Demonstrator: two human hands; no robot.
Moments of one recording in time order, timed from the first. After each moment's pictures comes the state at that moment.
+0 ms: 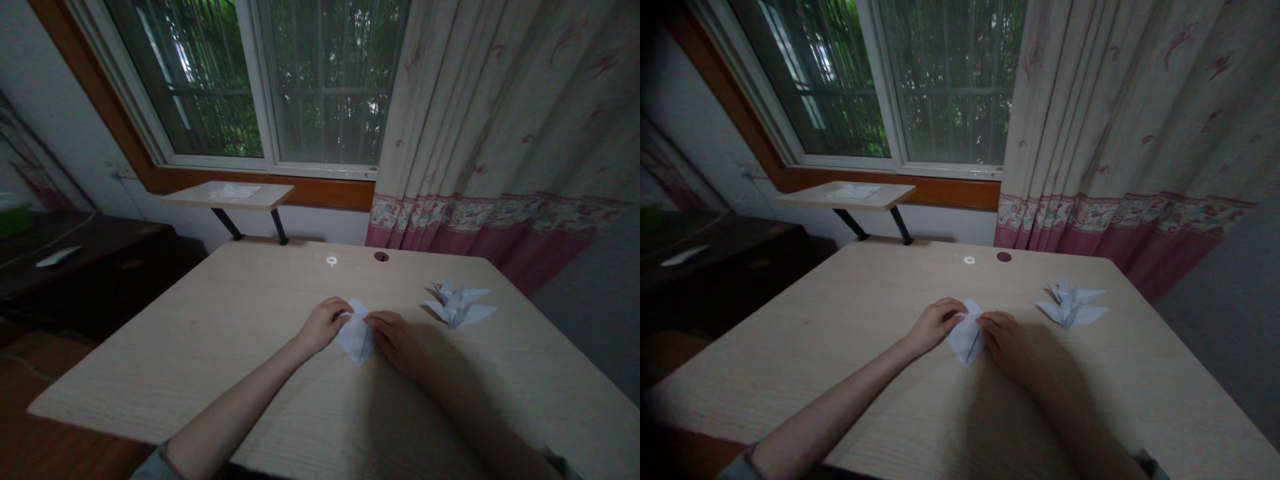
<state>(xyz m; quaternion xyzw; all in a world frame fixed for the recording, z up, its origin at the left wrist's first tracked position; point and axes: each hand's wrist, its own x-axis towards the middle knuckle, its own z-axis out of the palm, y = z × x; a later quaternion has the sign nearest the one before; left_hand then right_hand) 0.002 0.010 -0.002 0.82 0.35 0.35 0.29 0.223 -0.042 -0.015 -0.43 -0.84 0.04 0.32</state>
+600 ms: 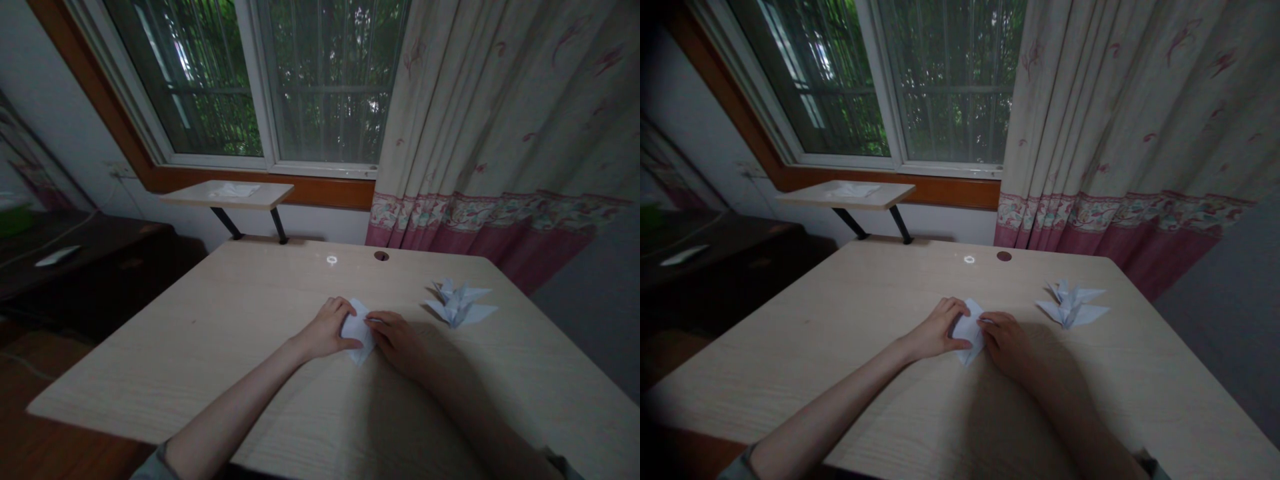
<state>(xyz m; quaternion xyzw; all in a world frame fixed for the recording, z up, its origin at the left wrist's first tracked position) 0.001 0.001 0.004 0.88 0.32 0.25 0.22 0.224 -0.044 -0.015 -0.44 -0.85 0.01 0.29</state>
